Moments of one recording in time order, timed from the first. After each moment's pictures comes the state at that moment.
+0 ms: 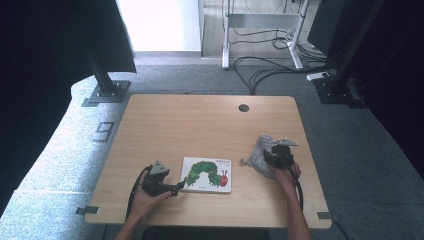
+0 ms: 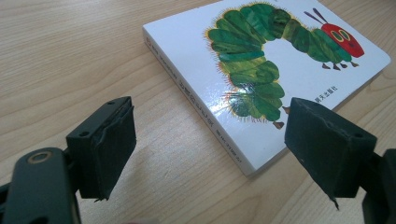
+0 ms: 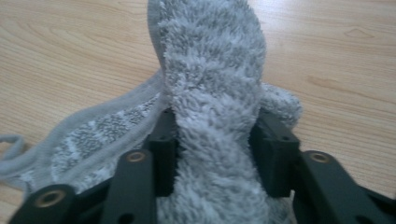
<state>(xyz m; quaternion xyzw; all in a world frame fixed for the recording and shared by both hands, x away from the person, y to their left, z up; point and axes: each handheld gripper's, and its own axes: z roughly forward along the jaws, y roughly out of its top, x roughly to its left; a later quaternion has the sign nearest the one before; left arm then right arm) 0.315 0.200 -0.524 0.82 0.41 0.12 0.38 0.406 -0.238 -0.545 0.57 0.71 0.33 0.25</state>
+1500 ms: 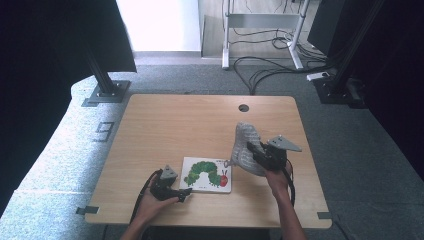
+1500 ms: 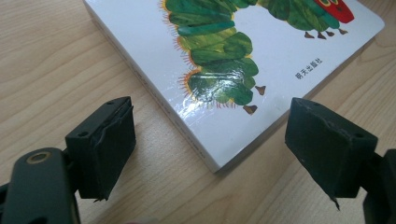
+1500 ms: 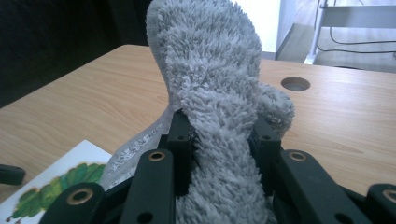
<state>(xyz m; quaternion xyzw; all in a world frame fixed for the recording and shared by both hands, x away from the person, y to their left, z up) 0.311 0.177 -0.539 0.85 0.39 0.10 0.35 0.352 -0.189 -0.461 0.45 0.68 0.53 0.24</state>
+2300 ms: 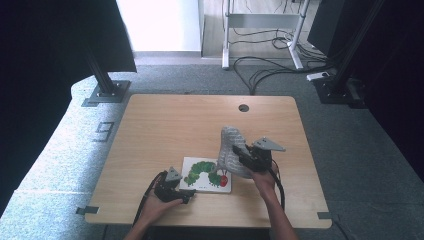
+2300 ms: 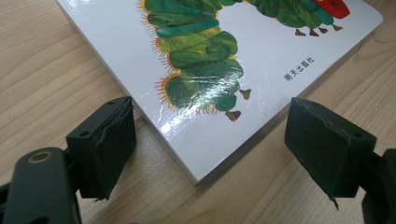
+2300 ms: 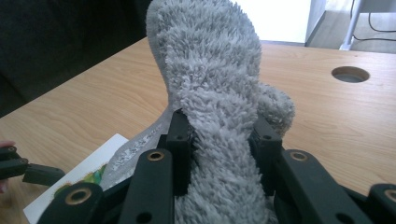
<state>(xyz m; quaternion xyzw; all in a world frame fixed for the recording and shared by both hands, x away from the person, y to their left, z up) 0.307 0.164 -0.543 0.85 0.38 0.11 0.35 0.358 -0.152 -0.475 0.44 0.69 0.53 0.20</state>
